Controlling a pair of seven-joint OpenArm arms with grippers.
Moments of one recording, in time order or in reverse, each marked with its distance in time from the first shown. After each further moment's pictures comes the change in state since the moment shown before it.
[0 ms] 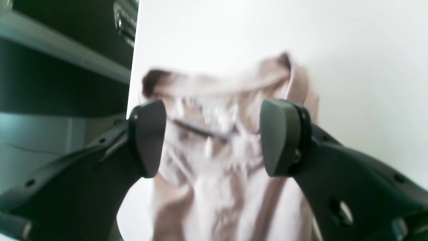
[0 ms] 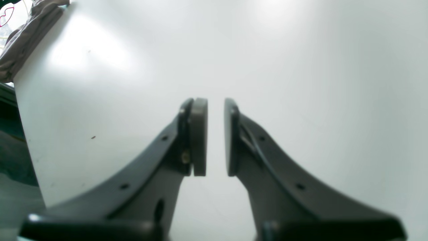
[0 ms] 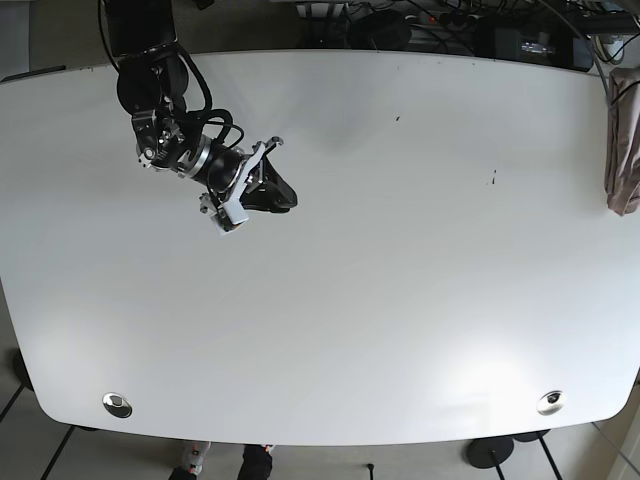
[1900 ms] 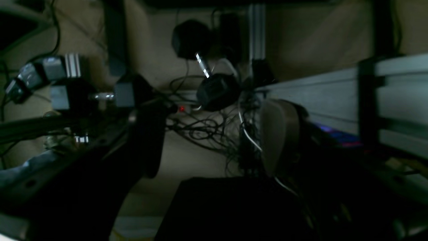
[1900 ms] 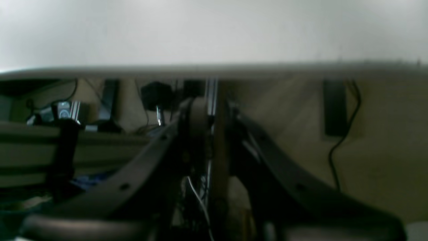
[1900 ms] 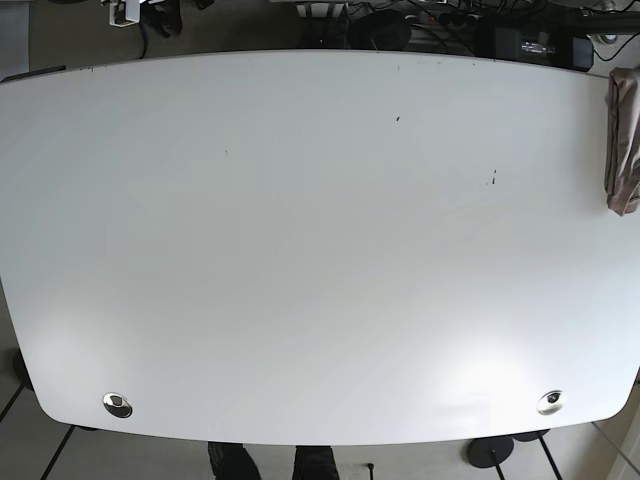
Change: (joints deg) left arm 64.9 62.1 24.6 59.6 32.5 39.5 -18.2; right arm -56.6 4.7 17.5 6.5 -9.3 -15.0 41.4
